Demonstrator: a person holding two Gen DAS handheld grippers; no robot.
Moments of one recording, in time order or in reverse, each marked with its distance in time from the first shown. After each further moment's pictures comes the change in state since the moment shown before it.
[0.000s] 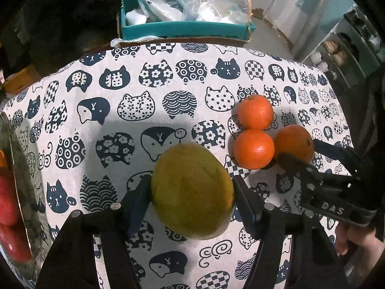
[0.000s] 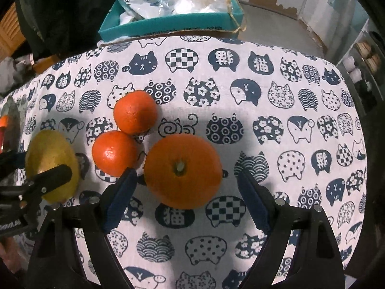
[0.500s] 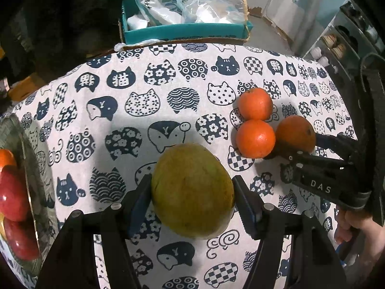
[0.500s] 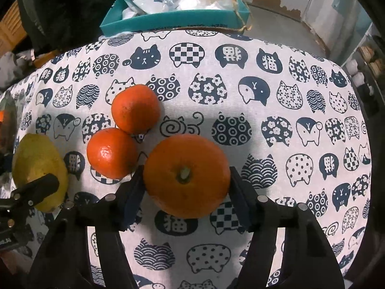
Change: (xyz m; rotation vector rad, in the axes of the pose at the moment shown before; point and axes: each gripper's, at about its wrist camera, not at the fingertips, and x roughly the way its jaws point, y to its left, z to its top) left arm -0.011 0.000 -0.013 0.036 -0.024 0.045; right arm 0.013 0.003 -0.001 -0.021 -0.004 -0.005
